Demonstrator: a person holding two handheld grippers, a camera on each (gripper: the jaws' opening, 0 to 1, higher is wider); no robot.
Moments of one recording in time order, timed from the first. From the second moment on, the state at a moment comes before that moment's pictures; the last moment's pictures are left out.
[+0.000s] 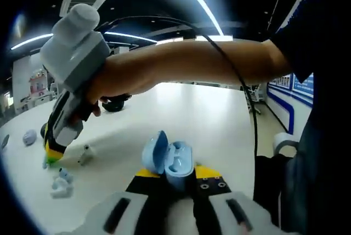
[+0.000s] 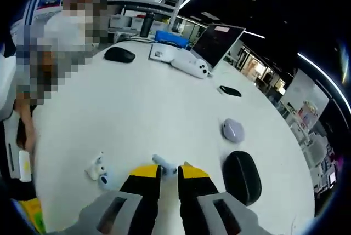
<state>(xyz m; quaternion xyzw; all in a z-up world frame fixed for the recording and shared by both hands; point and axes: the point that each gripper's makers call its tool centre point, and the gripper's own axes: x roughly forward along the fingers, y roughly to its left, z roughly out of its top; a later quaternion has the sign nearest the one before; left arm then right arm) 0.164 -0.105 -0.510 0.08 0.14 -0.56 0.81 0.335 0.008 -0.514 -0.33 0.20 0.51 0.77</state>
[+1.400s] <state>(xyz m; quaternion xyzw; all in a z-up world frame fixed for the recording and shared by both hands) 0.163 -0.106 -0.510 0.09 0.14 -0.56 0.81 0.218 -0.147 -0.467 -0.35 0.17 0.45 0.80</state>
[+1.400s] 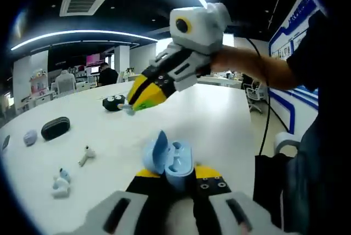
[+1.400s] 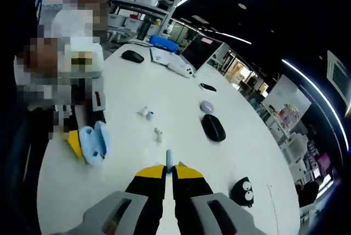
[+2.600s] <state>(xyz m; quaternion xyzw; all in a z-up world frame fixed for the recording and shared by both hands) 0.160 -0.115 -0.508 0.10 0.15 -0.56 0.81 0.167 -0.193 -0.510 -0.20 0.21 0.41 0.86</state>
